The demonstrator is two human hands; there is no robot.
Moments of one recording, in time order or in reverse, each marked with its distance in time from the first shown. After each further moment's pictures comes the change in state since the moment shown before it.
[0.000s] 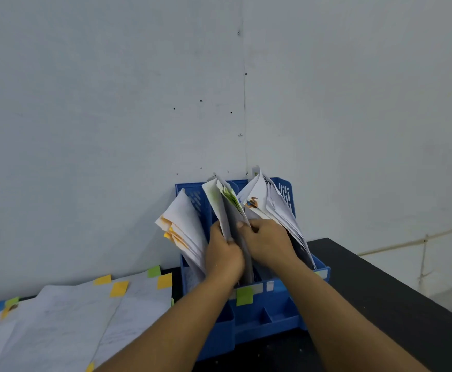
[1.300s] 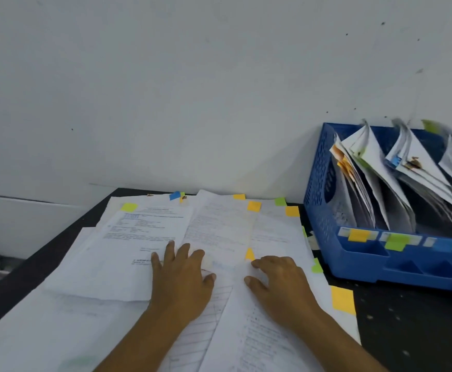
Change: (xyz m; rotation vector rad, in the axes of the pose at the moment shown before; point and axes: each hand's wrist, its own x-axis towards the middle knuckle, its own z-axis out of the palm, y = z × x) left_hand -0.134 -0.165 -0.310 1.133 0.003 -0.175; right_hand -0.195 -0.073 0.208 -0.304 -0.493 -0.304
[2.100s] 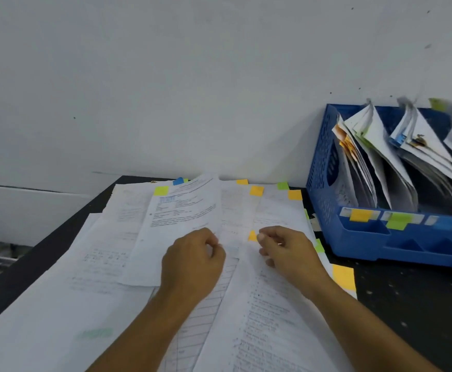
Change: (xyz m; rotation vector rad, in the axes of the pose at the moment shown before) left_hand -0.021 0.012 -0.014 -0.446 0.282 0.004; right_hand -0.001 -0.010 -0.025 0.704 0.071 0.202
